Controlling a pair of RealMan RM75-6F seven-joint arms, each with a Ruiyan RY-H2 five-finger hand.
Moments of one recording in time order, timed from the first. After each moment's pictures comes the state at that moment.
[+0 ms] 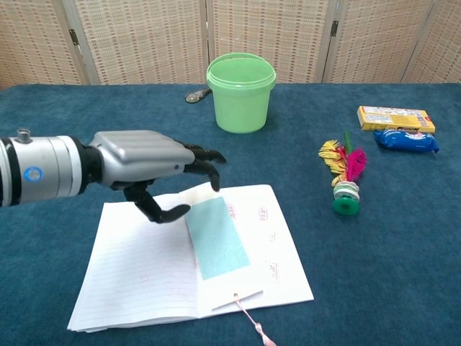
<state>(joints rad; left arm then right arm) -0.98 -1.44 0.00 -1.72 1.04 0.86 0.55 -0.08 -1.08 0.06 -1.54 -1.55 1.67 -0.01</state>
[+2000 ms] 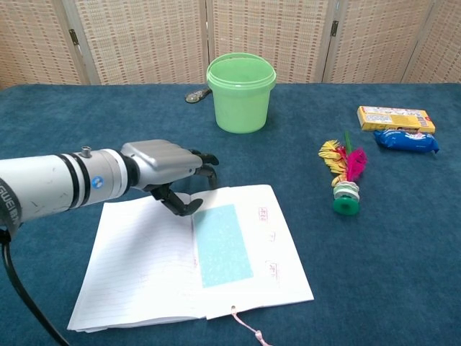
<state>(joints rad) -1.04 -1.64 -0.04 -1.48 0.80 0.85 0.70 -0.09 -1.09 0.07 -1.51 -1.52 1.66 0.02</state>
